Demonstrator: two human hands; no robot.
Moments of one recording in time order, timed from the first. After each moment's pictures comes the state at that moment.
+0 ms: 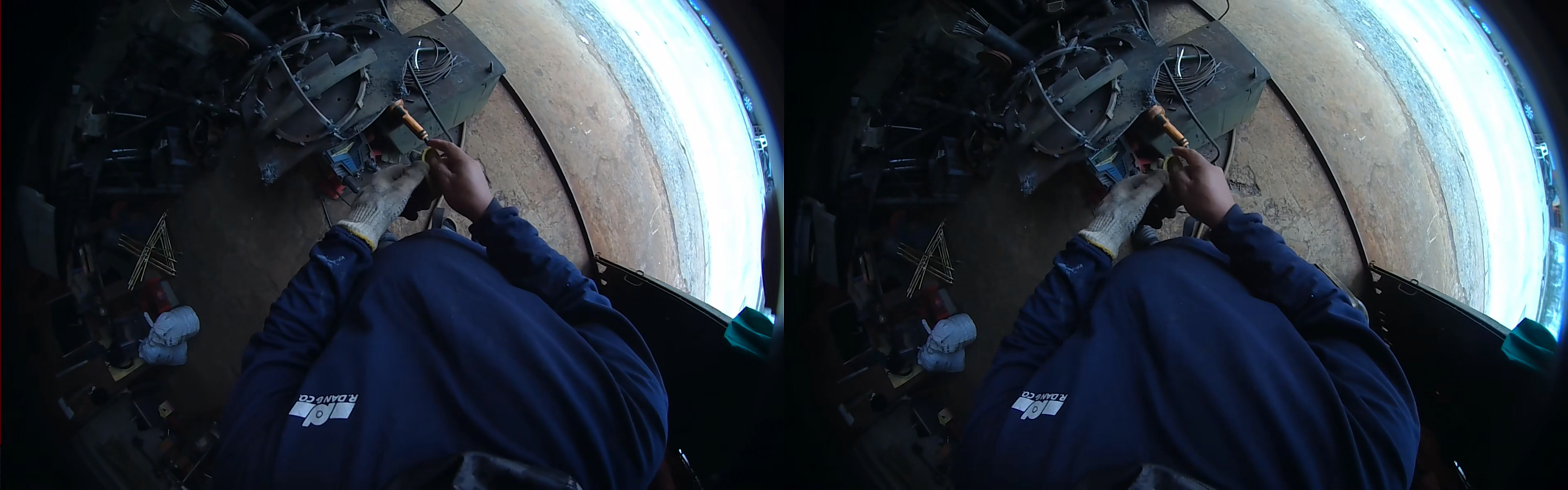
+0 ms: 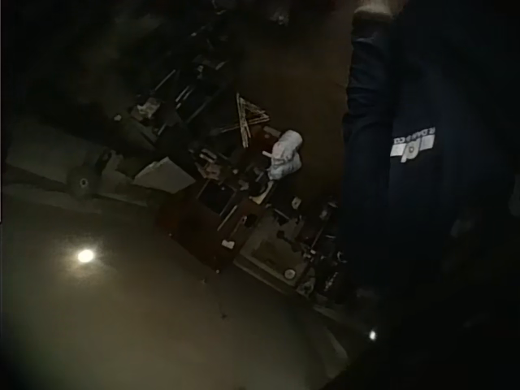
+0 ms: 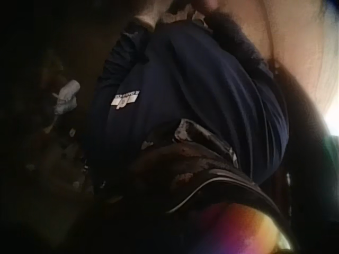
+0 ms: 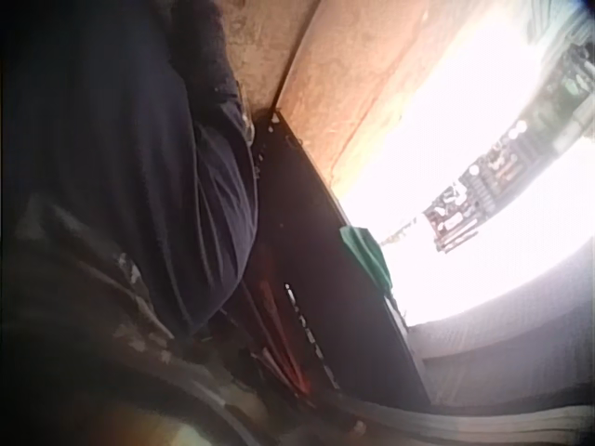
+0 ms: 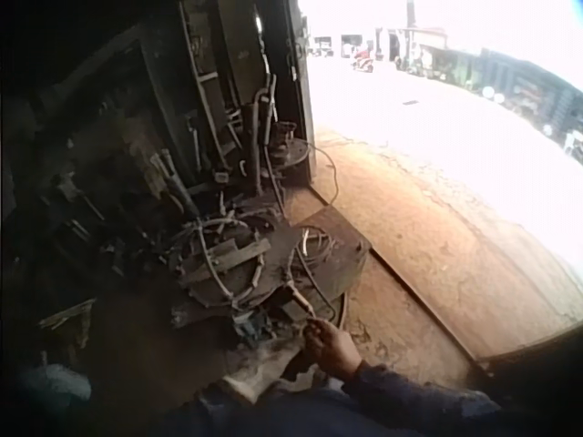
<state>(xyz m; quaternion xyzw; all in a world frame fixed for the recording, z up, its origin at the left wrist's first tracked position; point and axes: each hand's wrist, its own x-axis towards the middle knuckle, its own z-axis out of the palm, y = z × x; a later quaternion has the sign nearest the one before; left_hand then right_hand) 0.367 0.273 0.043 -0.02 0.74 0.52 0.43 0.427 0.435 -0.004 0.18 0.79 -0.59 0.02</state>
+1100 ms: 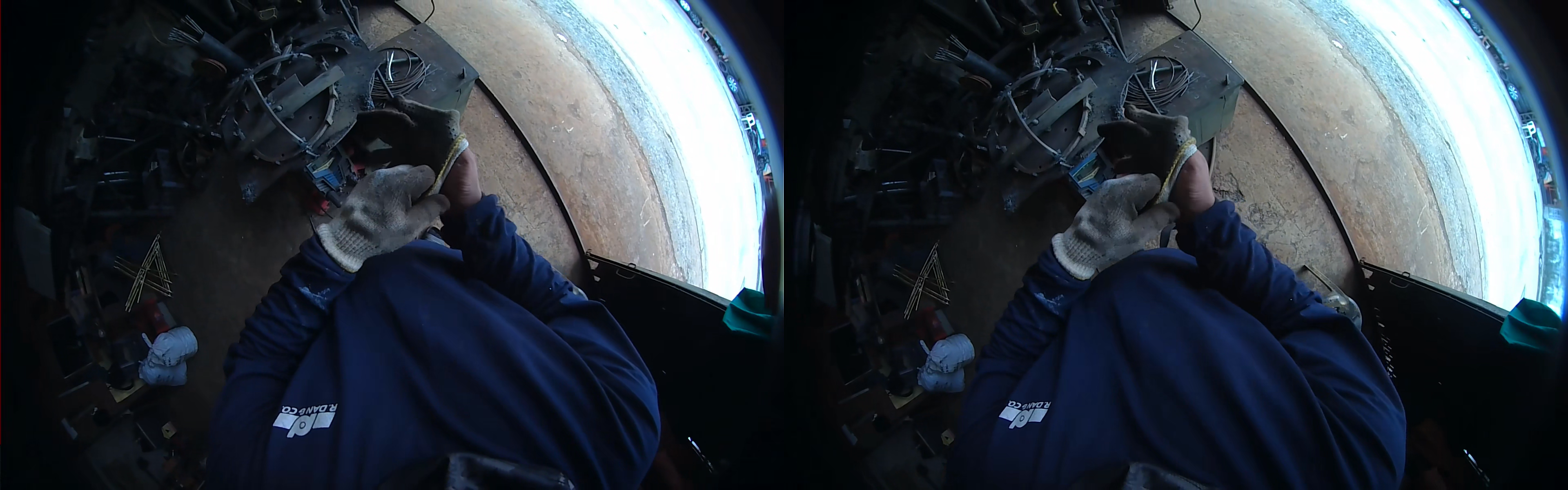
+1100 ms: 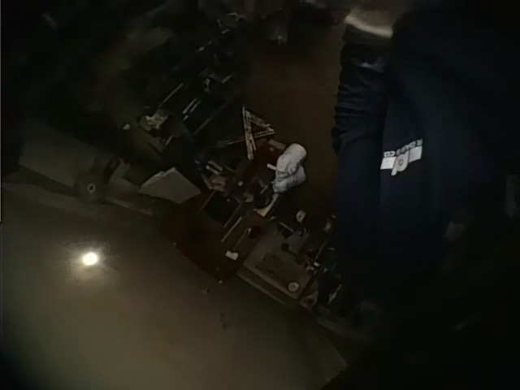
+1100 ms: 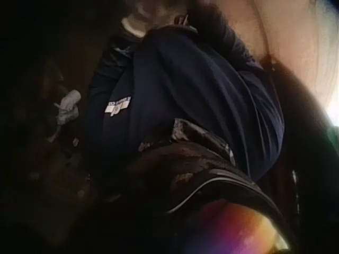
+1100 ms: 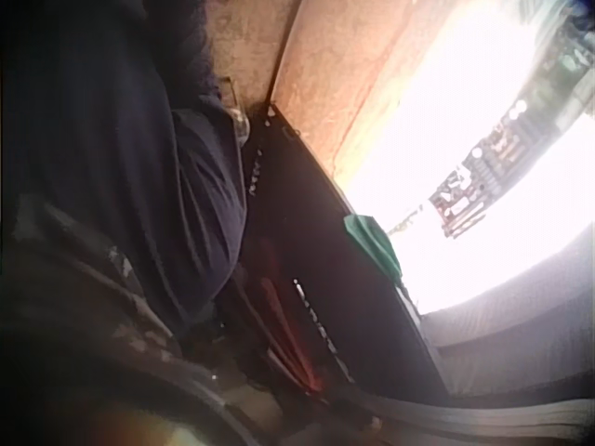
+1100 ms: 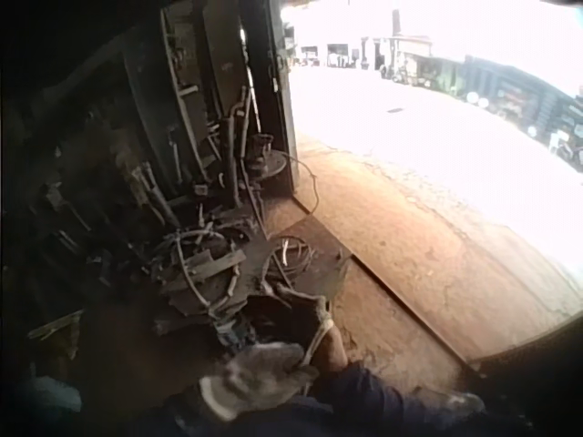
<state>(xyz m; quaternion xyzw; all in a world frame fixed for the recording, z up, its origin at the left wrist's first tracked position) 0.387 0.309 0.122 0.49 0.77 0.36 0.18 0.425 0.458 0.046 -0.15 0.11 -0.98 0.00</state>
